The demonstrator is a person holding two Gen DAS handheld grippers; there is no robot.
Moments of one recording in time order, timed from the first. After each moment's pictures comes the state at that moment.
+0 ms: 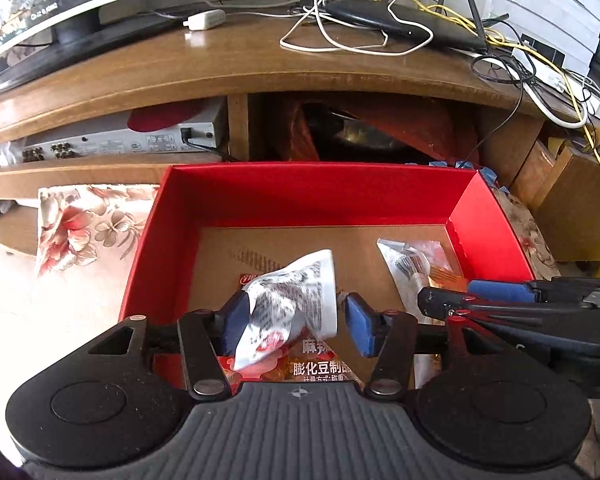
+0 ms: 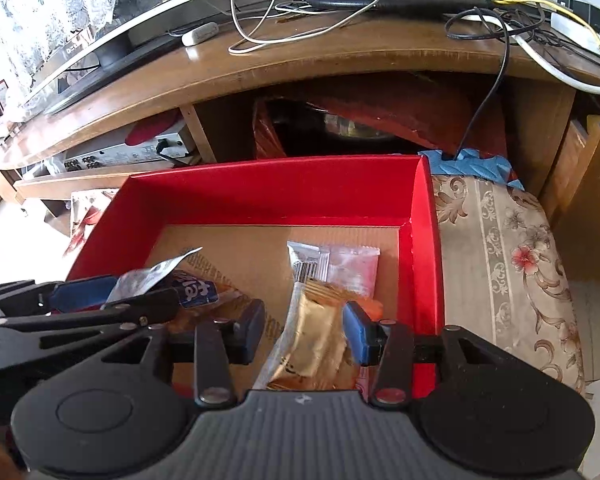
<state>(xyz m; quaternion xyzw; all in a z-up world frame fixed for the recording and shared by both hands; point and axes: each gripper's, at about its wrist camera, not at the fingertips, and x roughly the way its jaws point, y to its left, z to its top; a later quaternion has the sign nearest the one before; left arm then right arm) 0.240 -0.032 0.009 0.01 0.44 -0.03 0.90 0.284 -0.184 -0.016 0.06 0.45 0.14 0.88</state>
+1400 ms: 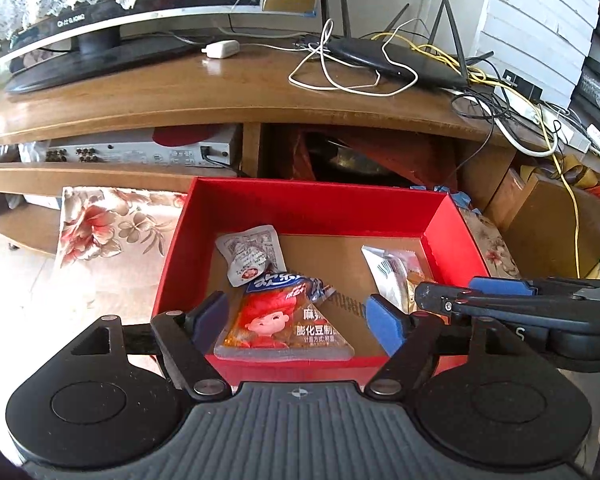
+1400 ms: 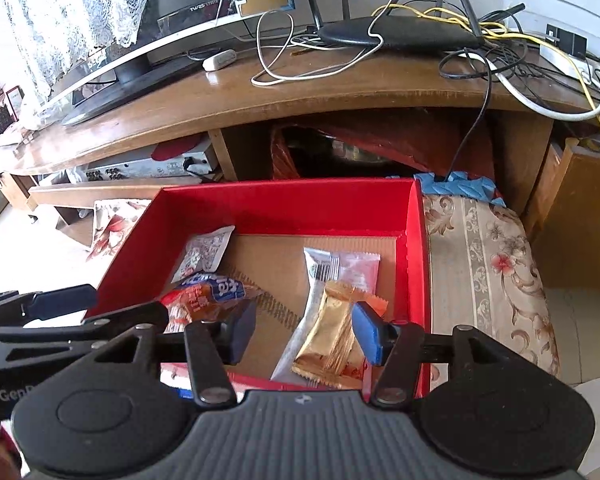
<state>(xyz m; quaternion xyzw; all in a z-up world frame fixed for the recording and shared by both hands) 0.196 -0.016 0.038 -0.02 0.41 -0.05 0.91 0.241 -0.185 0.017 0.05 0.42 0.14 0.89</state>
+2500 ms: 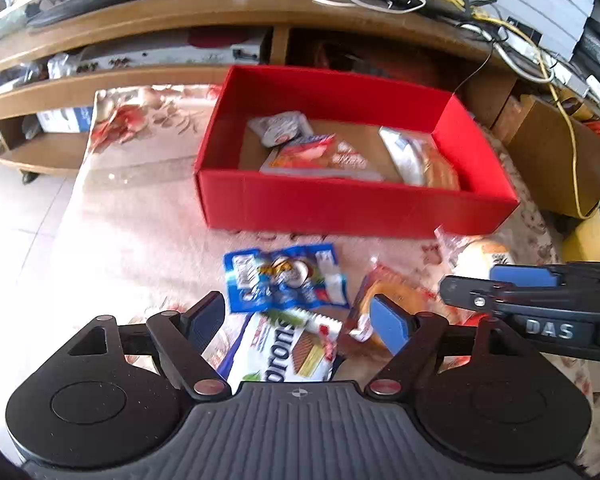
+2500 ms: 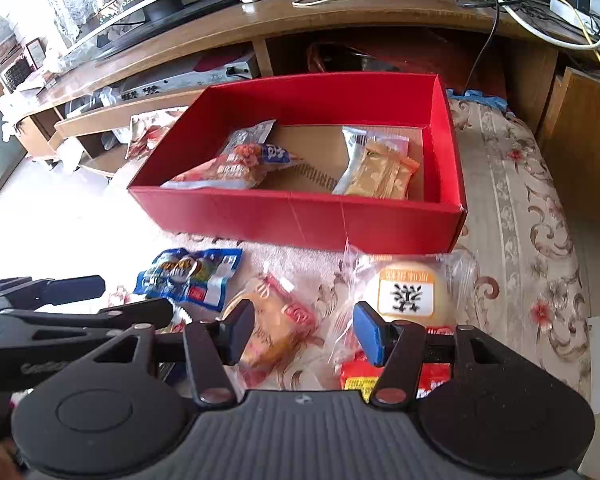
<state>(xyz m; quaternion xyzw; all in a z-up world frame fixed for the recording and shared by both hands) 0.114 0.013 0.006 -0.02 0.48 -0.04 0.87 0.150 -0.170 -0.007 0.04 0.48 0.16 0.86</state>
